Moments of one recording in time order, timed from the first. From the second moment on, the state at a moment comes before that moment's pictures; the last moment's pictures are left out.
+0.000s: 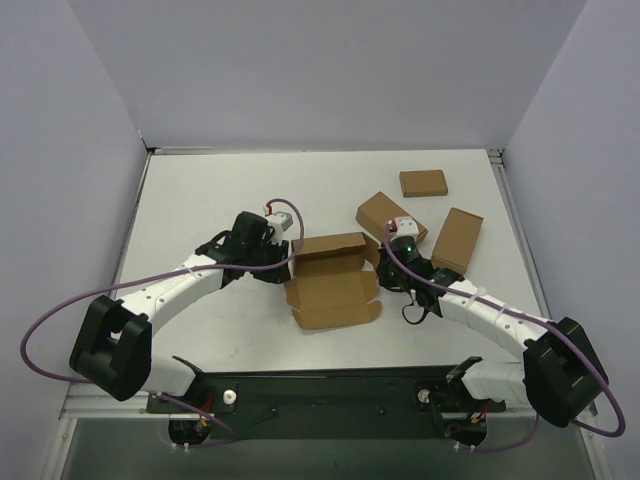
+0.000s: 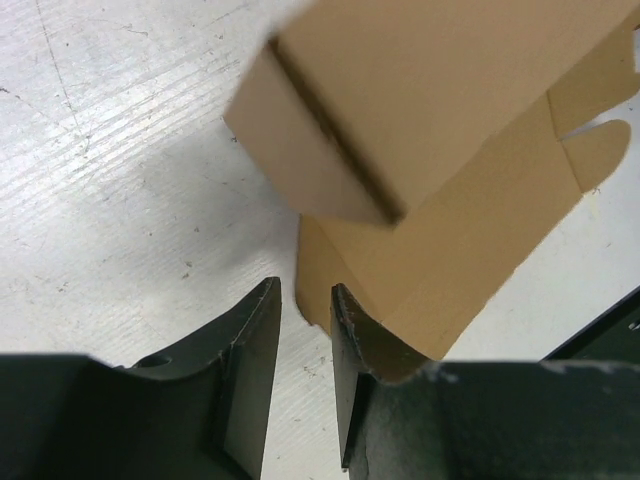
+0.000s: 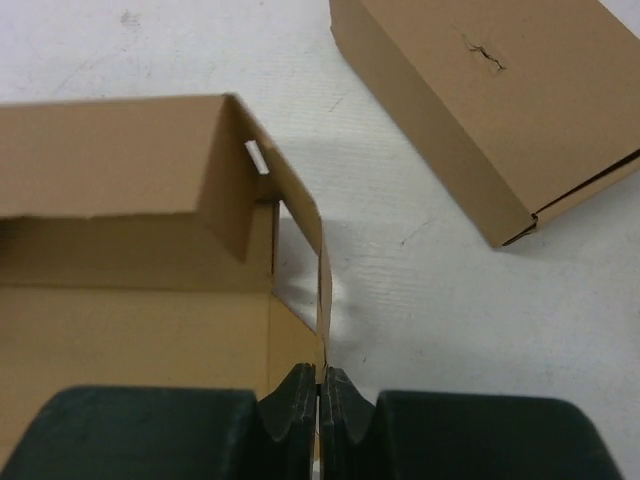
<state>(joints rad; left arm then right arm) -0.53 1.39 0.88 -0.37 0.21 -0.25 0.60 1.22 0.60 -0.11 0.24 0.39</state>
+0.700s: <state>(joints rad) -0.72 1.05 0.81 -0.32 -0.04 -0.27 0.74 1.32 0.73 -0.25 0.30 0.42</state>
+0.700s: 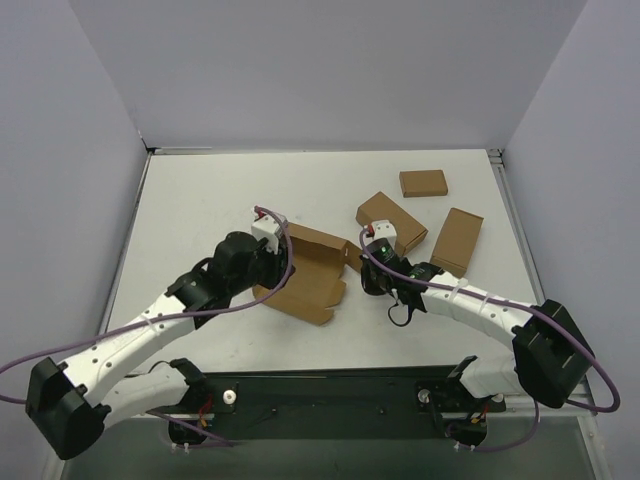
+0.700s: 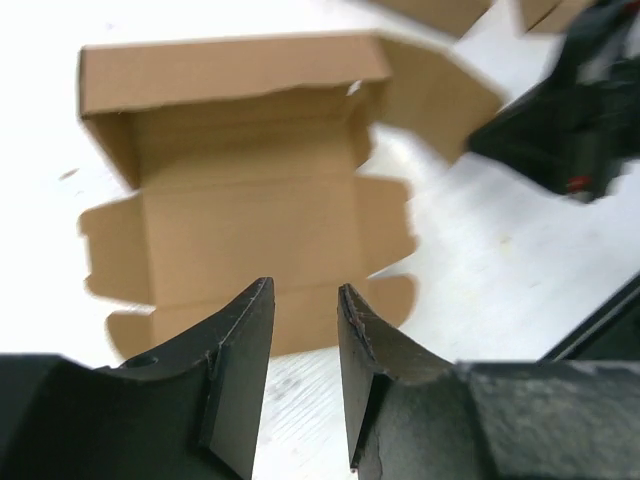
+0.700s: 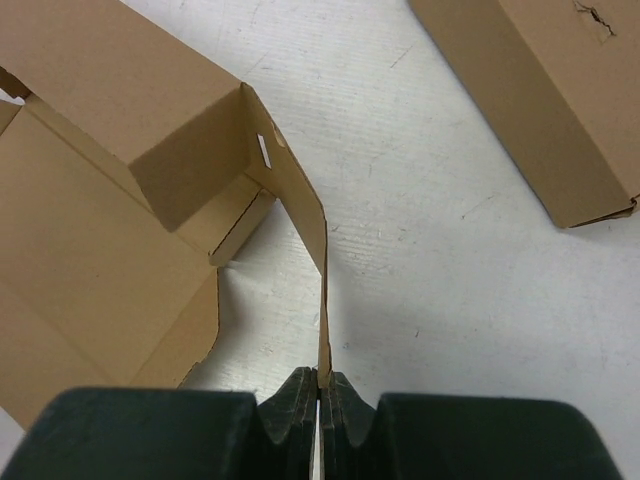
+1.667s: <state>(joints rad) -0.94 1.67 0.53 0.66 0.01 -0.54 0.74 1.34 0.73 -0.25 0.30 0.43</state>
